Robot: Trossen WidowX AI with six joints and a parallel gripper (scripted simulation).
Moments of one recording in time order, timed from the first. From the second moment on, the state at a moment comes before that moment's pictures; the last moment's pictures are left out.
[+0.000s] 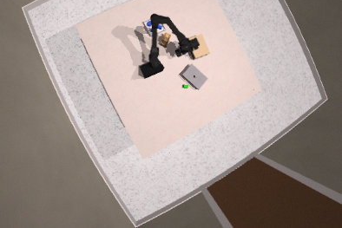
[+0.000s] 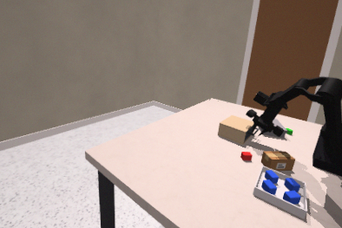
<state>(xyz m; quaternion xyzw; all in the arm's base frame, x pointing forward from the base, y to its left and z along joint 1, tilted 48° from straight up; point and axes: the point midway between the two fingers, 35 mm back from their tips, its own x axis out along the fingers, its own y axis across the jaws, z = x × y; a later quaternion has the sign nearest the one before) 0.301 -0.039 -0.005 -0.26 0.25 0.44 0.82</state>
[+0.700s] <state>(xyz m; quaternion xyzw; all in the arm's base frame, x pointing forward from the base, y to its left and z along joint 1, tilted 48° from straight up) 0.277 -0.069 0.026 -0.26 0.25 0.44 0.82</state>
